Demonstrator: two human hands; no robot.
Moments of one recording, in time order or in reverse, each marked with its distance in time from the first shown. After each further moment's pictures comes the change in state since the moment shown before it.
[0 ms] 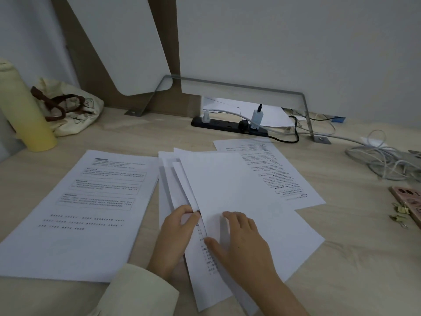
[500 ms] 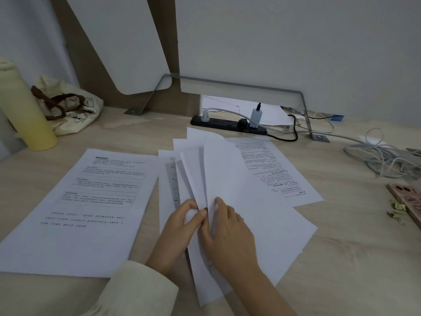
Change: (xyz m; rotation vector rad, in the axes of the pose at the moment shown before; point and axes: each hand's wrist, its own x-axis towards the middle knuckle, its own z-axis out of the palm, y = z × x) left_hand -0.007 0.005 -0.003 -0.044 -0.140 0.114; right_hand 0.008 -0.023 0.022 0.063 0.163 0.054
